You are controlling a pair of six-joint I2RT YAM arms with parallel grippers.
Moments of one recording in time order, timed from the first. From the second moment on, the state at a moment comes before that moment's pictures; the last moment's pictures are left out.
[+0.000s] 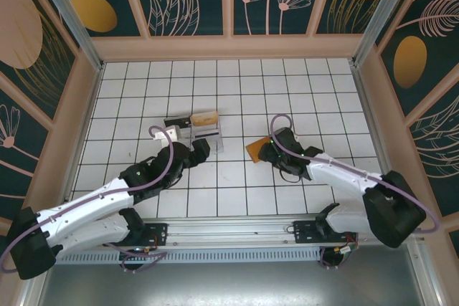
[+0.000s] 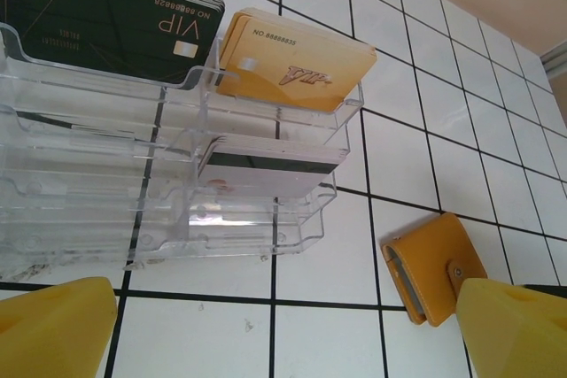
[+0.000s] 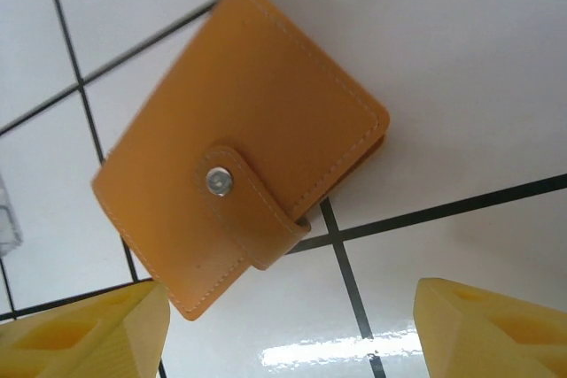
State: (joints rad) left arm -0.91 0.92 0.58 -0.30 -0.45 -0.97; right arm 0.66 1.27 0.58 -0.32 0.09 0.97
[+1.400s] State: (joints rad) left arm -0.91 1.13 0.70 -0.27 -0.53 -0.91; right arm 0.67 1.66 0.99 -0.46 0.28 0.56
